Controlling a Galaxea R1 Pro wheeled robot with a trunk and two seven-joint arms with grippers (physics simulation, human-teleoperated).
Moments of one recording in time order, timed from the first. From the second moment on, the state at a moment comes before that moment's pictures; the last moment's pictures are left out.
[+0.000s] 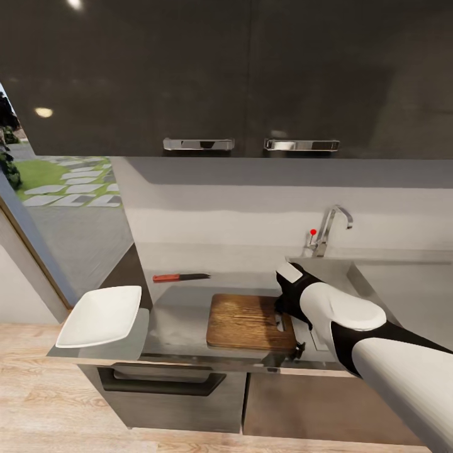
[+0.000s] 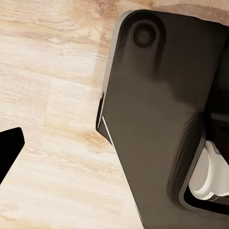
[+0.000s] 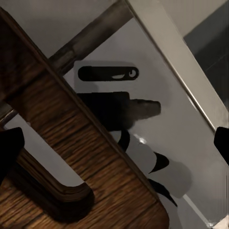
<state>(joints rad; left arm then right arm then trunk) 0.02 0.02 0.02 0.07 0.20 -0.38 -0.01 -1.28 0.16 -1.32 -0.09 0.42 0.57 -0.99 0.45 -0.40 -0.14</state>
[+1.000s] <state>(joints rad) 0.02 0.02 0.02 0.07 0.20 -0.39 -0.01 -1.50 0.17 -1.25 -0.09 0.53 0.57 -0.88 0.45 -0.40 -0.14</state>
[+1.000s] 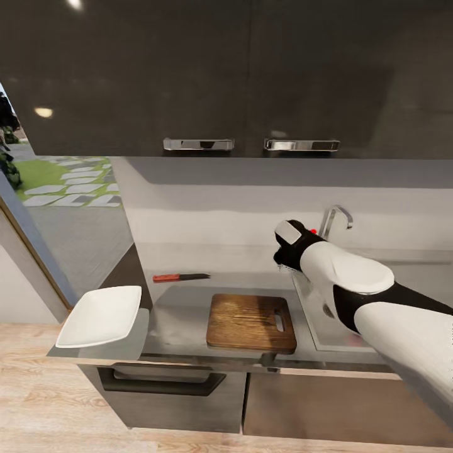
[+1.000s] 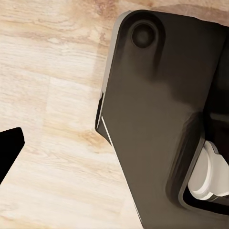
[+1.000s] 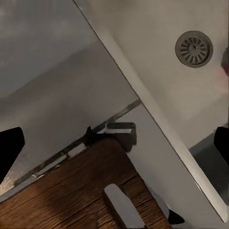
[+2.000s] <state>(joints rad) 0.02 0.02 0.02 0.07 0.20 -0.39 -0.01 -1.49 0.17 -0.99 -0.08 0.71 0.51 -0.34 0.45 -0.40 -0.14</state>
